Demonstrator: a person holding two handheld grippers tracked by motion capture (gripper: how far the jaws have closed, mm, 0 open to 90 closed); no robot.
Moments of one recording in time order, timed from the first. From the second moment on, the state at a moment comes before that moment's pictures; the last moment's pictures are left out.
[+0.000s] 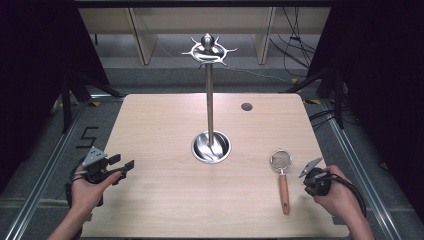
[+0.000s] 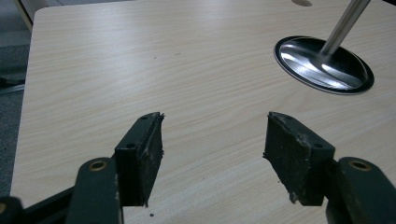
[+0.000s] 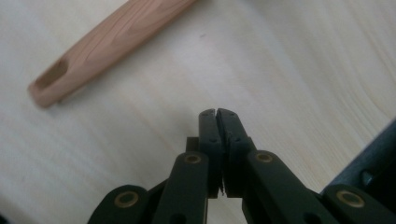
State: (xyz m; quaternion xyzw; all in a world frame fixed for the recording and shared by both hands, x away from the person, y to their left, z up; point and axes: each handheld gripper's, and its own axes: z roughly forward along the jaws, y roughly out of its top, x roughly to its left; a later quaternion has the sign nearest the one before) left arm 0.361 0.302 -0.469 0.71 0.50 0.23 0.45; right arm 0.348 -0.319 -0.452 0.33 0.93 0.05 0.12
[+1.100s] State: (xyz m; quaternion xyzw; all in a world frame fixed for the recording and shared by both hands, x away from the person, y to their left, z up) left arm 0.361 0.303 -0.468 0.71 0.49 0.23 0.45; right arm 0.362 -0.238 -0.471 0.17 0.98 -0.06 0.04
